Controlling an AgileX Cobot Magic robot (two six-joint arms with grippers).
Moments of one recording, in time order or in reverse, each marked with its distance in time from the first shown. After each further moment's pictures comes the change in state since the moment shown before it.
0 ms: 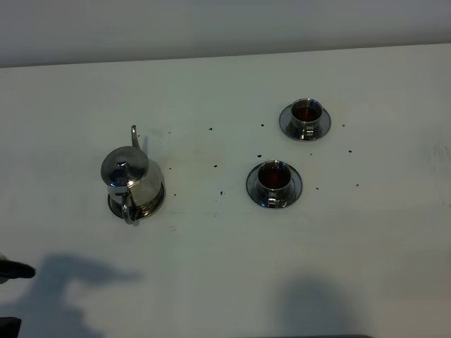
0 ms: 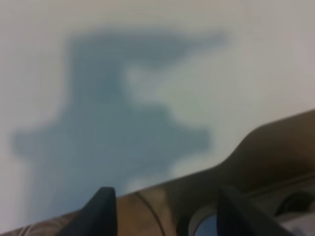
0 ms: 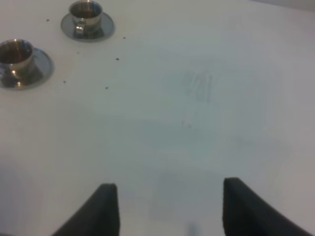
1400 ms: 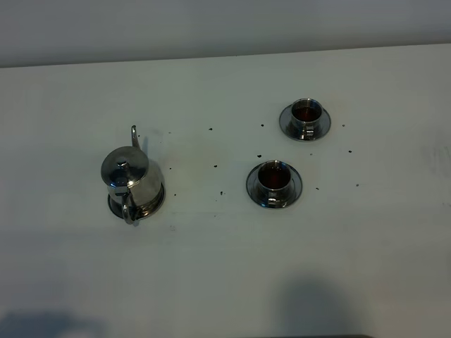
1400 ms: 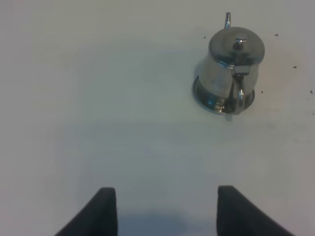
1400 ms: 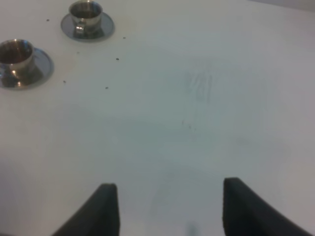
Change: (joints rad) left arm 0.433 -0.529 0.004 -0.132 0.003 0.165; right arm 0.000 0.000 0.000 0.000 0.000 0.000
